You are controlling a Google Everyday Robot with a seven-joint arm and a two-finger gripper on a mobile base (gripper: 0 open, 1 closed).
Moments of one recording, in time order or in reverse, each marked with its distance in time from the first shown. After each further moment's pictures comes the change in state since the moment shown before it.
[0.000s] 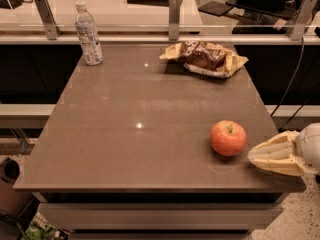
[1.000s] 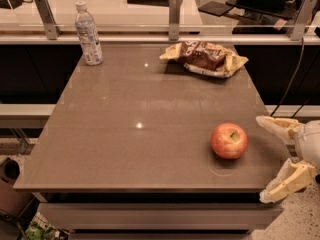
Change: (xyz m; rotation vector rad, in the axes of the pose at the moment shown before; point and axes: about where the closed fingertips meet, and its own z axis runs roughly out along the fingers) arm -0.008 0.000 0.001 -0.001 -0.004 -0.013
